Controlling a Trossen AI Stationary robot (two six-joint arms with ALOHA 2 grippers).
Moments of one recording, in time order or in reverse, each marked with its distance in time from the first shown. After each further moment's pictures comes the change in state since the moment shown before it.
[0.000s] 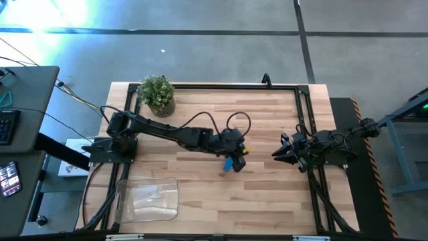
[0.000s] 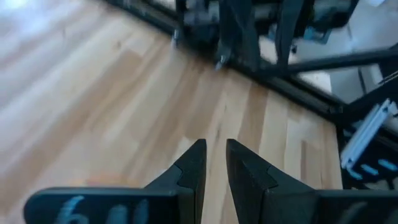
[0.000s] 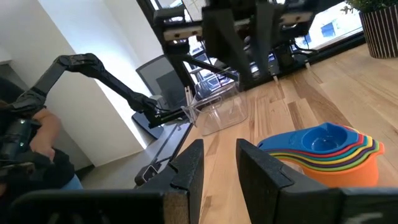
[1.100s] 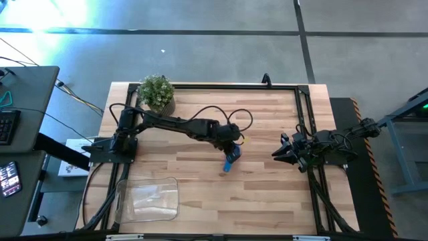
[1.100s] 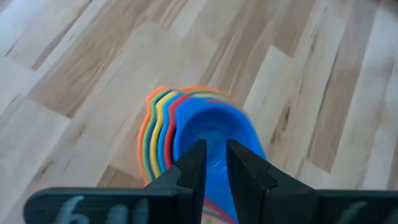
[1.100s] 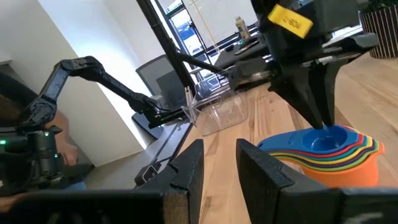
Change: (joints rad) left arm 0.124 0.096 0.000 -0.290 0.183 -0.002; right arm 0.000 0.000 0.000 0.000 0.000 0.000
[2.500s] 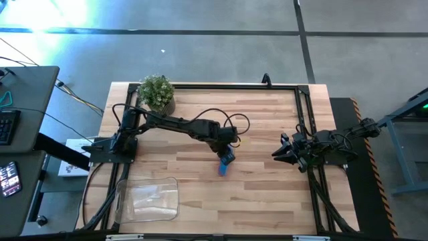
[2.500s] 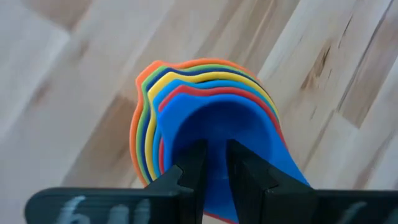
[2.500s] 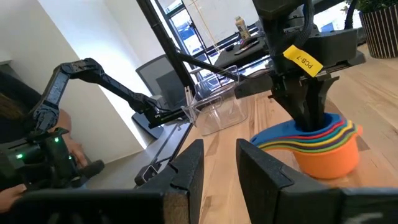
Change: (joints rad) left arm 0.005 0.042 0.006 -0.207 0.084 -0.060; right arm 0.000 0.000 0.000 0.000 0.000 0.000
